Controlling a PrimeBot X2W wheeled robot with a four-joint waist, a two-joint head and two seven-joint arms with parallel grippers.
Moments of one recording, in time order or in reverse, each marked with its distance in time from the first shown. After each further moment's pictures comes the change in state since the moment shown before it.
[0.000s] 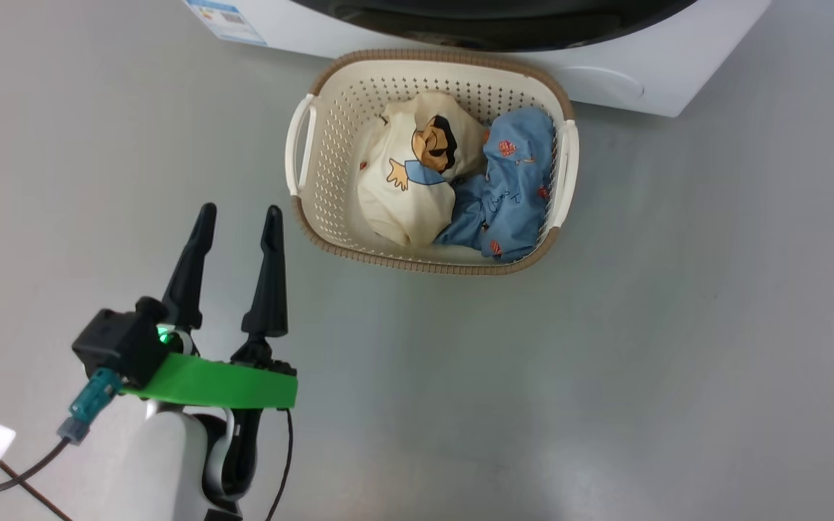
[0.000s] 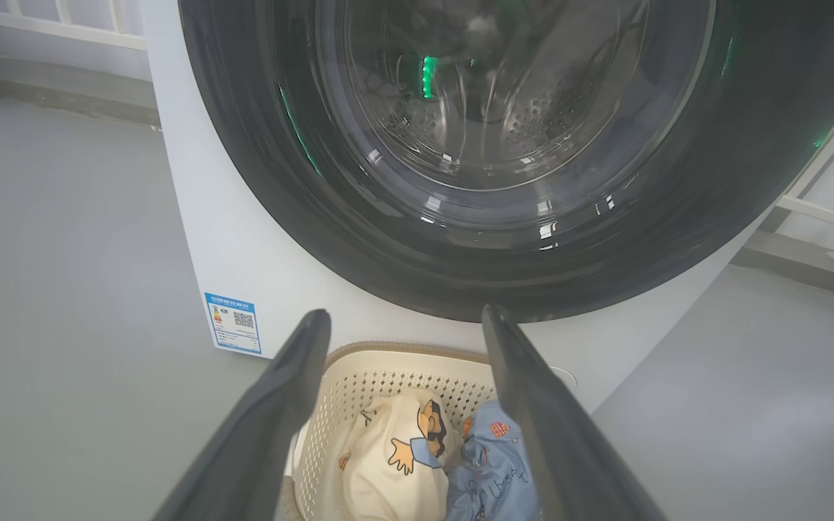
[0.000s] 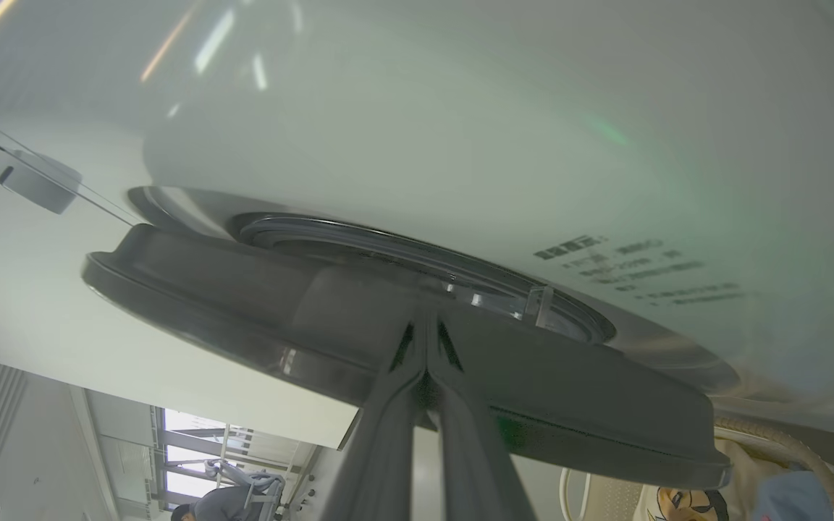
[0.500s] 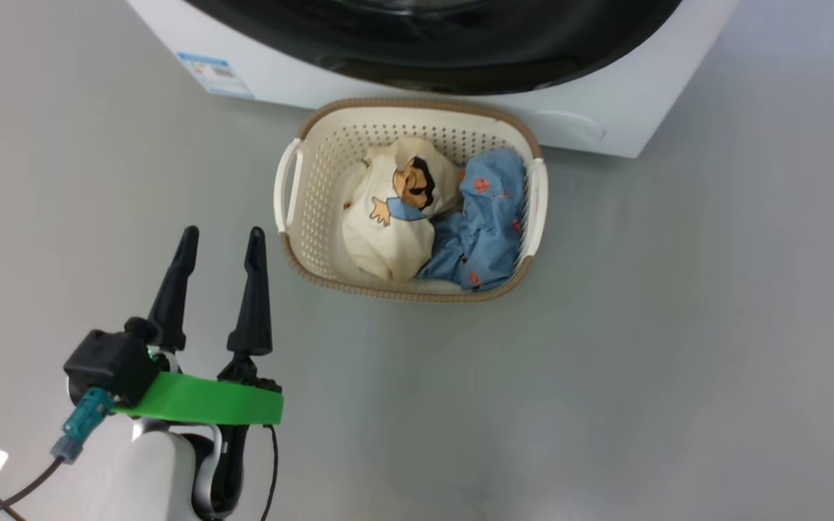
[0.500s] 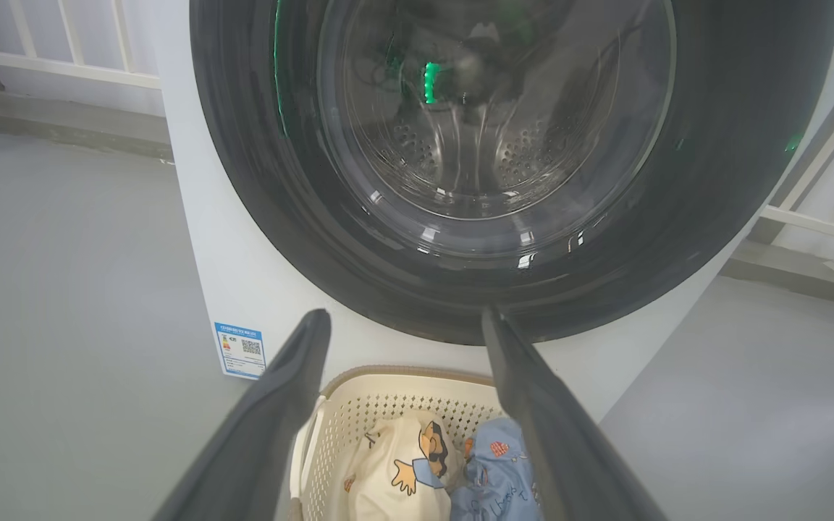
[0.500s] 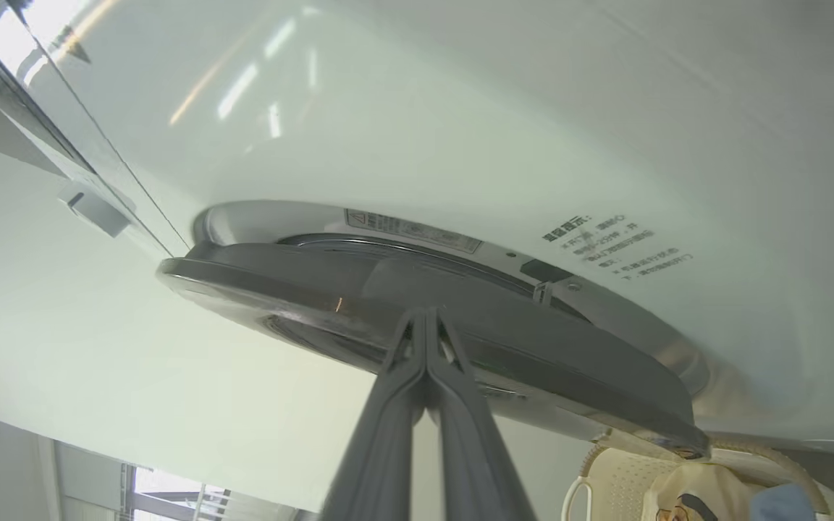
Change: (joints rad) left arm 0.044 0.002 0.042 0.002 0.043 0.000 0.000; right arm 0.163 -0.001 0.024 -0.082 0.012 0.000 -0.207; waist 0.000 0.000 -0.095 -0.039
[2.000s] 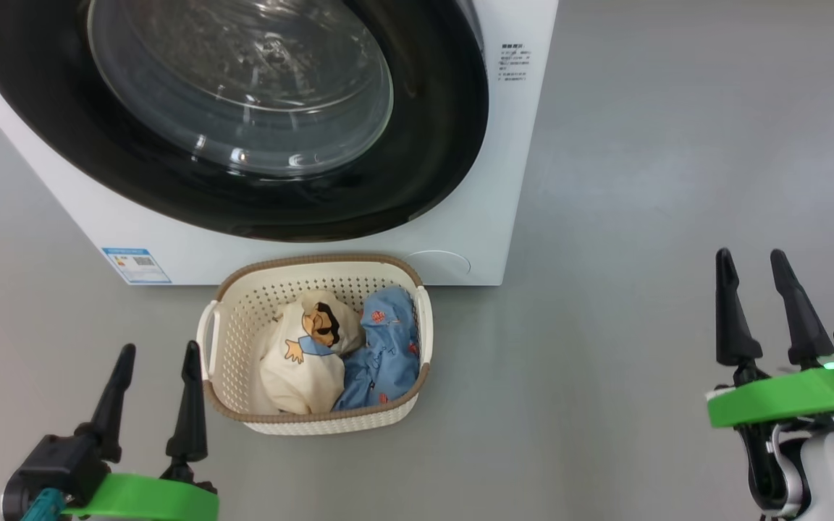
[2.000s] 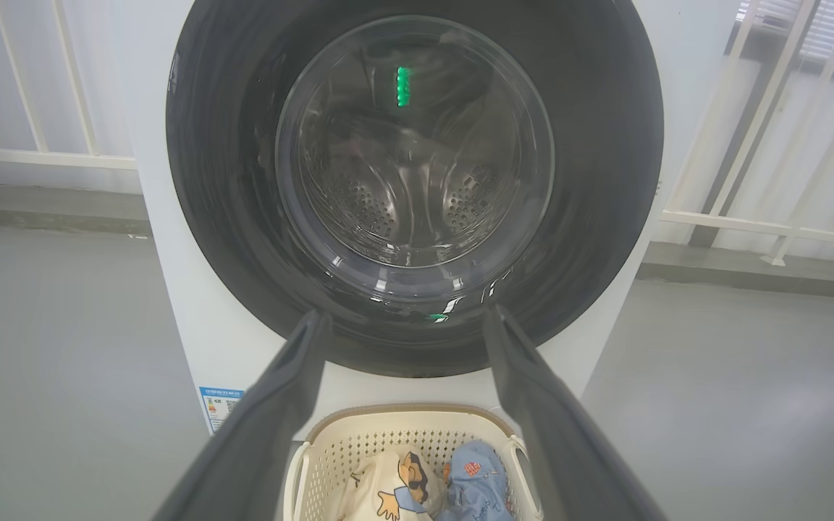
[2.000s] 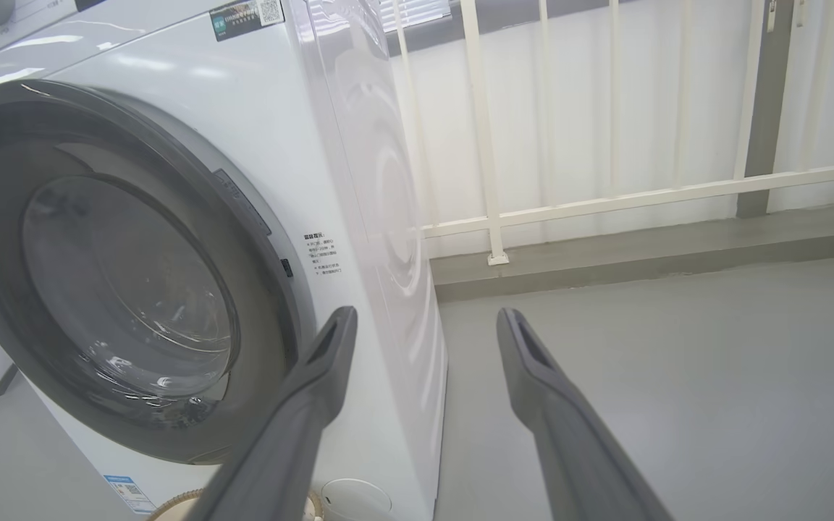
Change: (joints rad) left arm 0.224 0.080 0.126 0.001 0.071 0.000 0.000; right arm 0.797 0.394 -0.359 -0.173 -1.367 0.000 -0.525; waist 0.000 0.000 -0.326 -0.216
